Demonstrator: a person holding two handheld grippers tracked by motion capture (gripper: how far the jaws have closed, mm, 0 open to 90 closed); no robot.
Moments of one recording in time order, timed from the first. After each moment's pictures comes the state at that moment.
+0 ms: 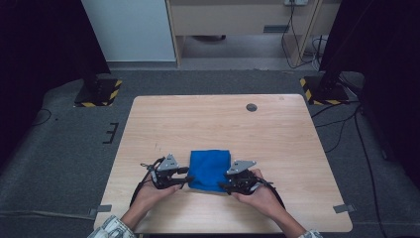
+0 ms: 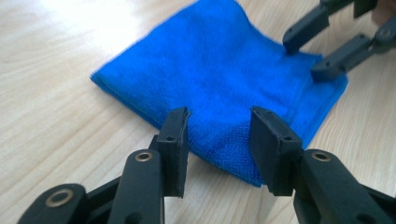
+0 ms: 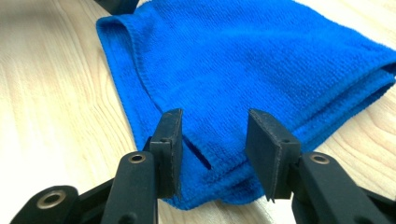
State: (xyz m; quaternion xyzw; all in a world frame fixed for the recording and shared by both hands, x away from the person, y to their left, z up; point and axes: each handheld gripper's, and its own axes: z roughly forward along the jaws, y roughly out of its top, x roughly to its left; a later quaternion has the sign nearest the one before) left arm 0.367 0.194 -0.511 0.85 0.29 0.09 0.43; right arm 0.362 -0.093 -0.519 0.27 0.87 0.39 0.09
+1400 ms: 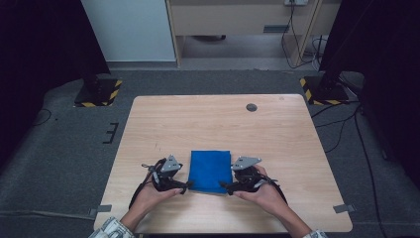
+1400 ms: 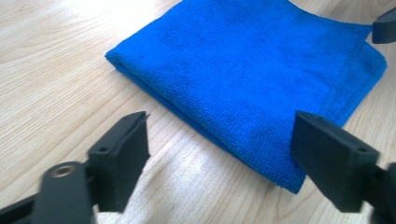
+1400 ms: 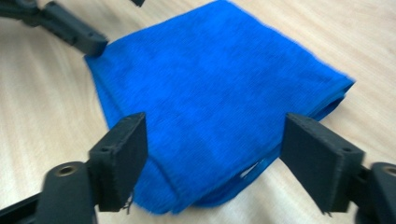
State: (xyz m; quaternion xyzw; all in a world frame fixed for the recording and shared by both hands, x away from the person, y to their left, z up) left arm 0.367 0.193 -0.513 0.85 0.31 0.12 0.39; right arm 0.368 -0.103 -0.507 0.29 0.86 0.41 0.11
